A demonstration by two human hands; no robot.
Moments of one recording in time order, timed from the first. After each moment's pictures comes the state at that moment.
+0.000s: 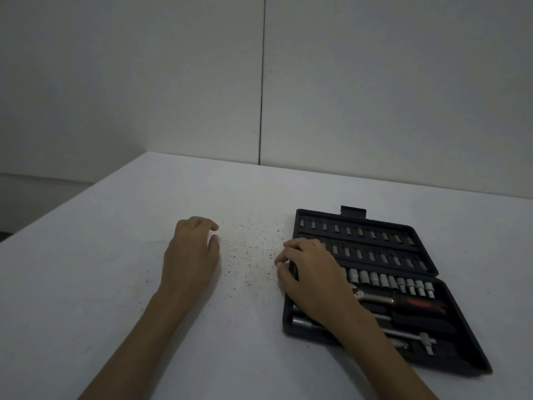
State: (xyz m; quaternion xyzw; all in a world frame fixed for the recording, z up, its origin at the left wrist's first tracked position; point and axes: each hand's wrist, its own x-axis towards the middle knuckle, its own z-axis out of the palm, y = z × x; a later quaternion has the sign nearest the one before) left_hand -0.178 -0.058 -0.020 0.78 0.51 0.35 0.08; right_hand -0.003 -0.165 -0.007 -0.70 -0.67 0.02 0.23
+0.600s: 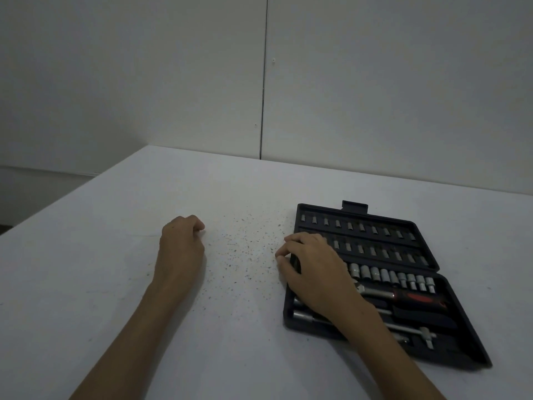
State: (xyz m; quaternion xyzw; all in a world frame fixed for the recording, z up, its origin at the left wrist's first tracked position) left_hand -0.190 -0.044 -0.026 0.72 0.56 0.38 0.14; right_hand -0.003 -0.166 -0.003 -0.70 -0.67 0.02 0.23
